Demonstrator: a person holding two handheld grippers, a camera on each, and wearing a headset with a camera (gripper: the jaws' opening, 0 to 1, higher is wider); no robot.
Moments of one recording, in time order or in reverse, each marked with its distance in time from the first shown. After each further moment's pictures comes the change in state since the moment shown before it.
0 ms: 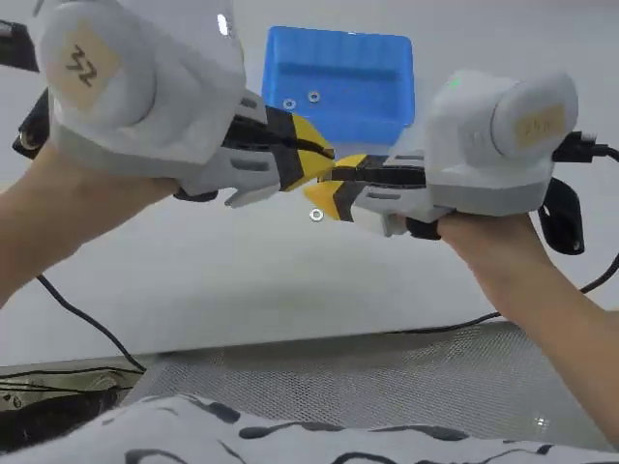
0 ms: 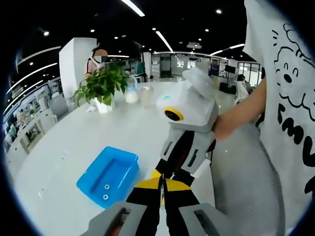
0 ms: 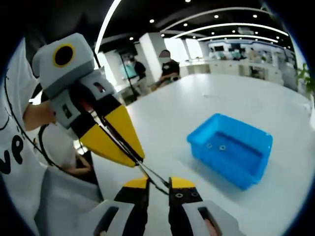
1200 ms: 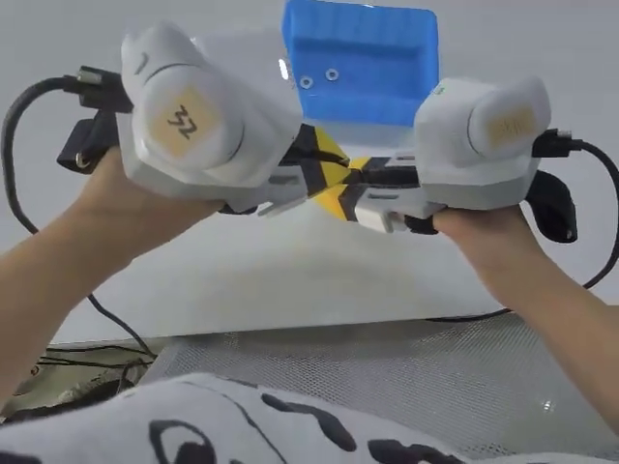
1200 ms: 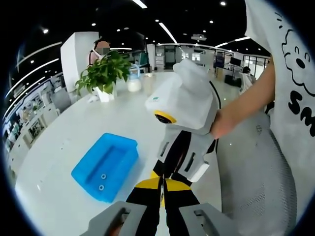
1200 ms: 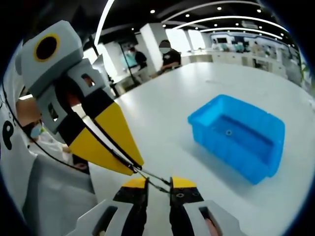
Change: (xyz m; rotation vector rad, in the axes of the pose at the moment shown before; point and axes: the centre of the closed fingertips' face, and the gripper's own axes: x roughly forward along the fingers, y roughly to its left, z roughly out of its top) left arm 0.016 -0.004 -0.024 -0.006 0.075 0.046; right arm 0.021 -0.006 -0.028 -0.001 0.087 0.011
